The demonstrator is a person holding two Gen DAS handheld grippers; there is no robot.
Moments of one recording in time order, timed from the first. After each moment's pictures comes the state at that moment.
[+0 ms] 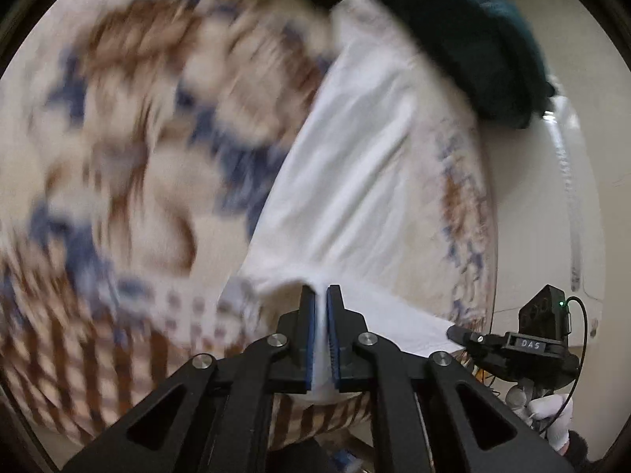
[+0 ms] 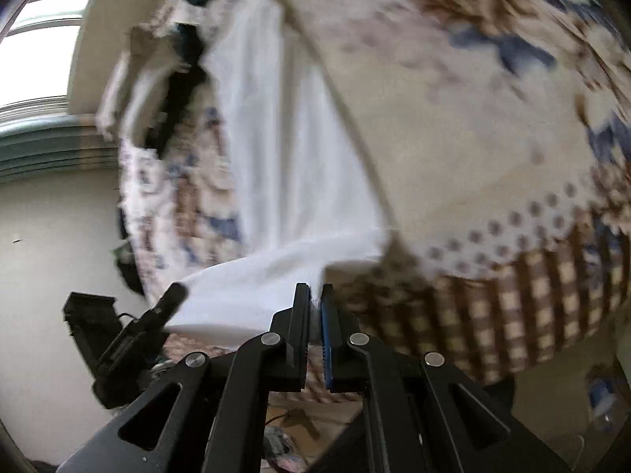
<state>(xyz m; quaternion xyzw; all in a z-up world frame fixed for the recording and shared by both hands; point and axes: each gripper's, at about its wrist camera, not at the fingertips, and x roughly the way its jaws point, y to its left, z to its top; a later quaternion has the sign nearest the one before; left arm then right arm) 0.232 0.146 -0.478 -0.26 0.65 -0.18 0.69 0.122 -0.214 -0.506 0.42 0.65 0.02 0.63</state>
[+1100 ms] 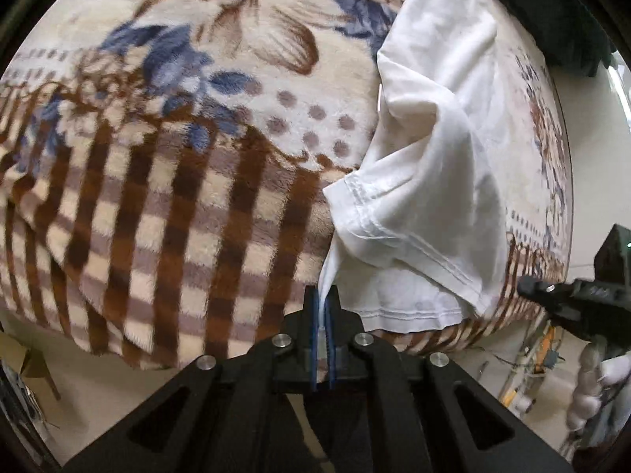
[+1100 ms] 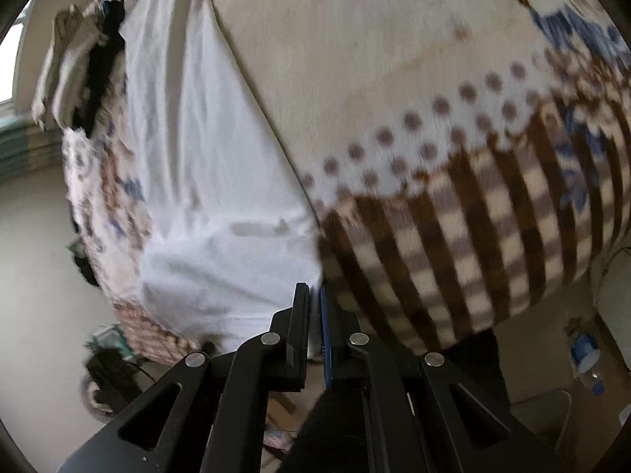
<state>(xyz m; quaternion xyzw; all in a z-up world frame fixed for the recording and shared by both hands) 0.136 0.150 -0.513 -0.15 0.72 -0.11 0.66 0.069 -0.193 -0.559 0.37 0.72 -0.02 0.59</state>
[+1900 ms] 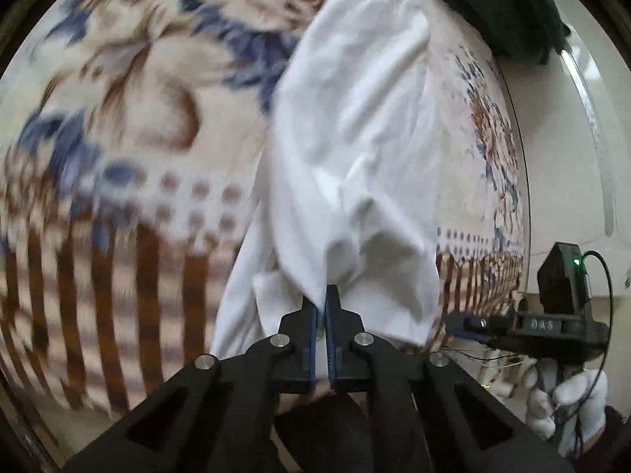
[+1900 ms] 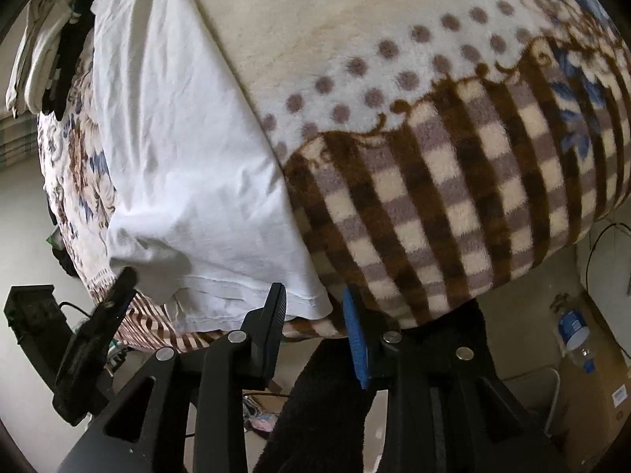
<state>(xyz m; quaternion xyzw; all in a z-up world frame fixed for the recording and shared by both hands) 0.158 0.140 -0.494 -0.18 0.70 -0.19 0.67 0.059 -0.178 -0.572 0.37 0.75 -0.03 0.56</state>
